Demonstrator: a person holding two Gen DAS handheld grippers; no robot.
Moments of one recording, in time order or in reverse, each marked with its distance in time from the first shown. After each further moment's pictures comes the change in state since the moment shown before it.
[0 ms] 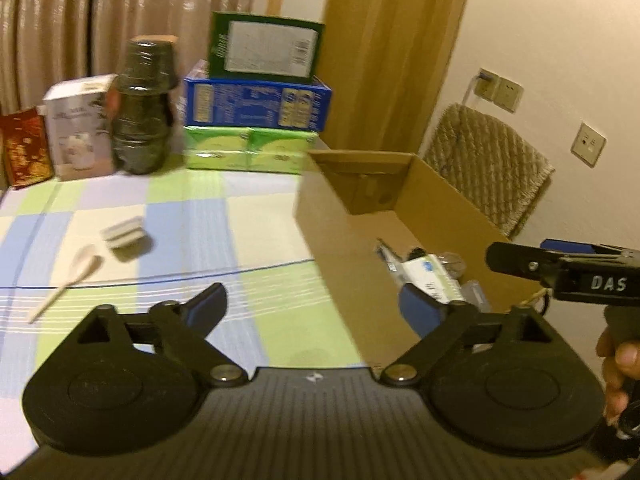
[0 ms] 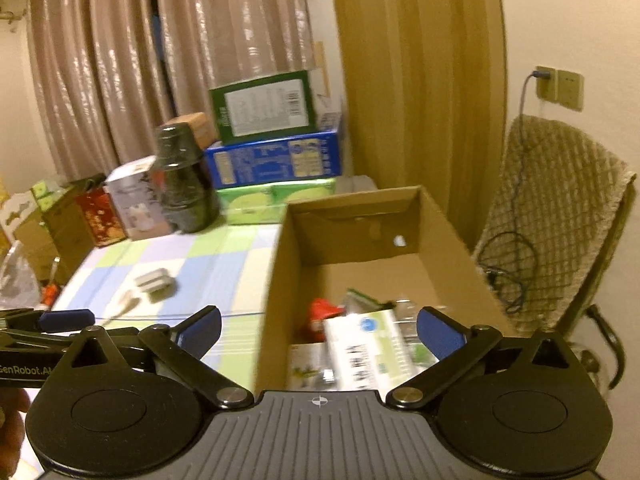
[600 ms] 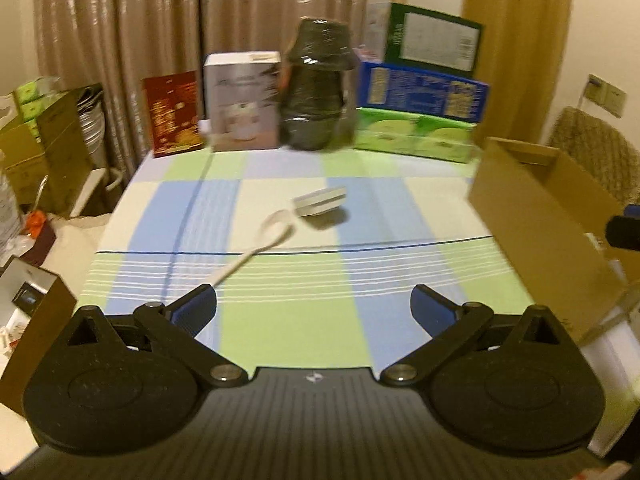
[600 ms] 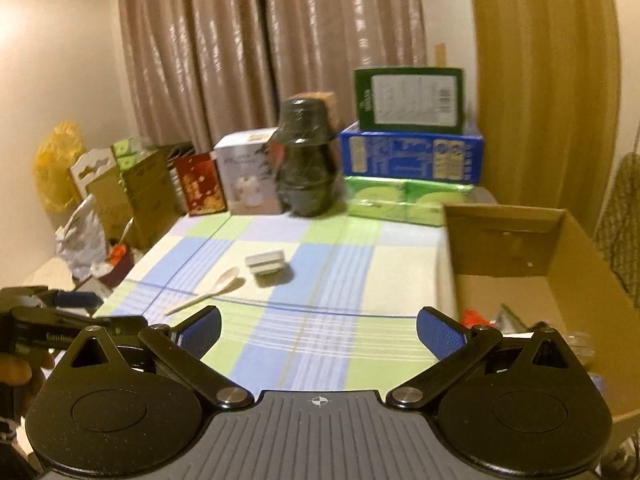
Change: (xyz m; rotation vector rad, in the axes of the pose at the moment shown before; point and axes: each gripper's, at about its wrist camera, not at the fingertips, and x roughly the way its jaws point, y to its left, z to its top) left arm -0.034 0.166 -0.036 -0.055 0.018 0.275; right arm 0.043 0.122 -0.019 -0.174 0.018 0.209
